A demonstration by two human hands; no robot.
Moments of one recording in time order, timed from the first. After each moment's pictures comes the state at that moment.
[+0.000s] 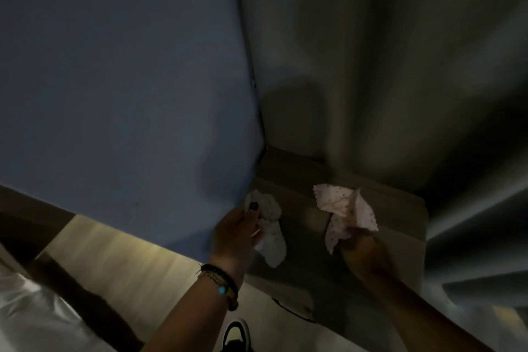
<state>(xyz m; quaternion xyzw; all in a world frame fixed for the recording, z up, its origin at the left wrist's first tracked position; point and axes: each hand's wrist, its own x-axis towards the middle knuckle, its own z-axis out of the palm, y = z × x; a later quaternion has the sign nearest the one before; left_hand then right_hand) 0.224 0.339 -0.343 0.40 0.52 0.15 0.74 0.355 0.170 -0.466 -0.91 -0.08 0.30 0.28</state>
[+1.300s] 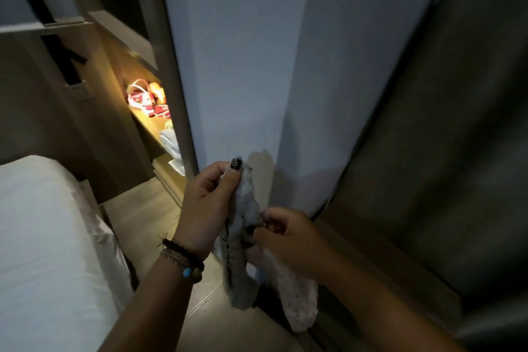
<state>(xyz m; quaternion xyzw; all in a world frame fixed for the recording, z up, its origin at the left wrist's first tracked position) -0.026 0.439 -0.153 0.59 0.35 0.44 0.57 0.101 0.354 -0.185 -0.64 -0.51 0.38 0.43</state>
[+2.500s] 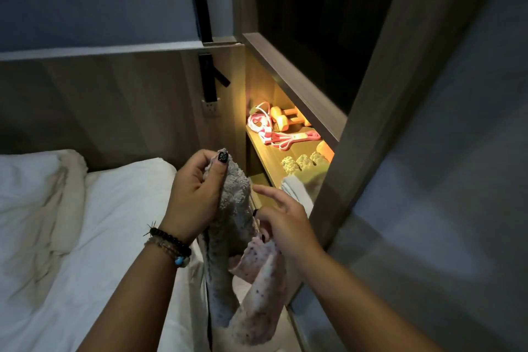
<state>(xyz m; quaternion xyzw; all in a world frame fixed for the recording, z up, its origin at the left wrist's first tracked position) -0.229 0.768 -0.170 0.61 0.47 0.53 0.35 -0.078 0.730 -0.197 -0.54 -0.44 0.57 0.44</state>
